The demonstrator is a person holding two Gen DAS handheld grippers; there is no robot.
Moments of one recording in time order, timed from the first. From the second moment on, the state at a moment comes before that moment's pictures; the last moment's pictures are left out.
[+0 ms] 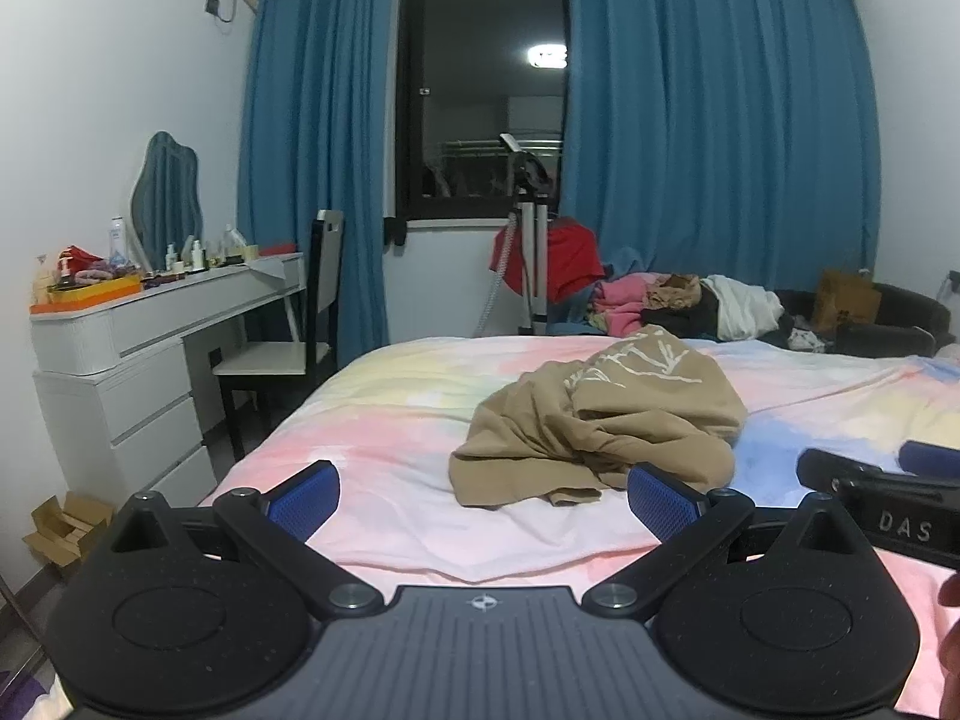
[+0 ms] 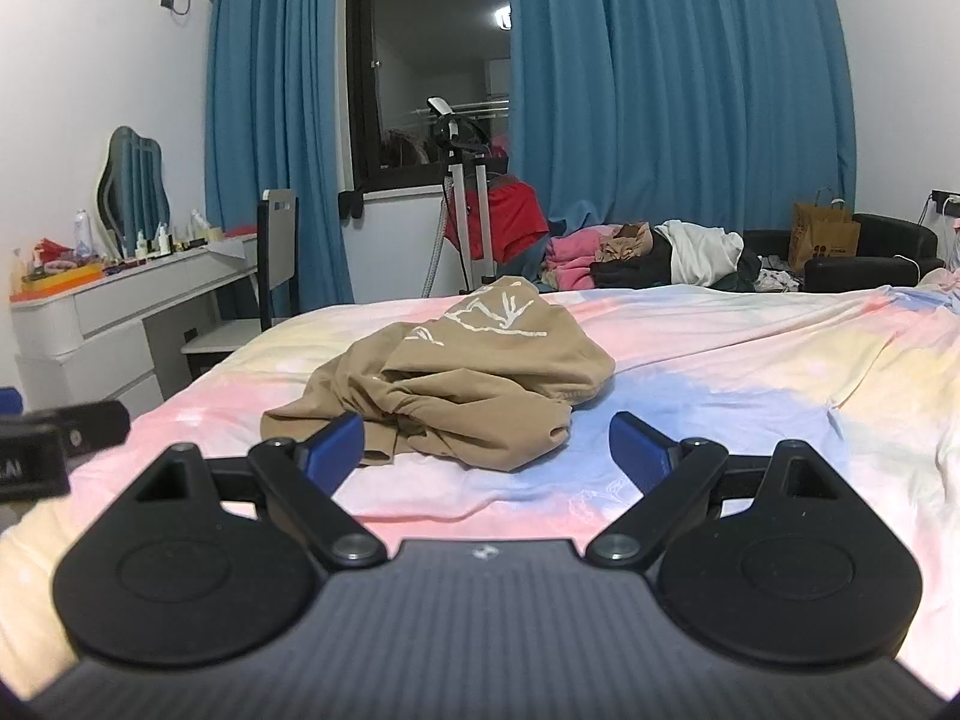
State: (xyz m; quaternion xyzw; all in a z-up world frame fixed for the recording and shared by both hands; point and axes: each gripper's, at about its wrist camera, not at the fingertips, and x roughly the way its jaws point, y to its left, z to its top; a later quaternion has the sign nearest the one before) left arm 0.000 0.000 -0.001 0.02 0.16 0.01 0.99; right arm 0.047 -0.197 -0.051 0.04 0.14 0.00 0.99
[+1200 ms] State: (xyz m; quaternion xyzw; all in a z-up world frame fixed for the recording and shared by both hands) left arm 0.013 0.014 -0.014 -0.04 0.18 -0.02 0.98; right arm 0.049 -0.207 -0.048 0.05 0.15 0.00 0.99
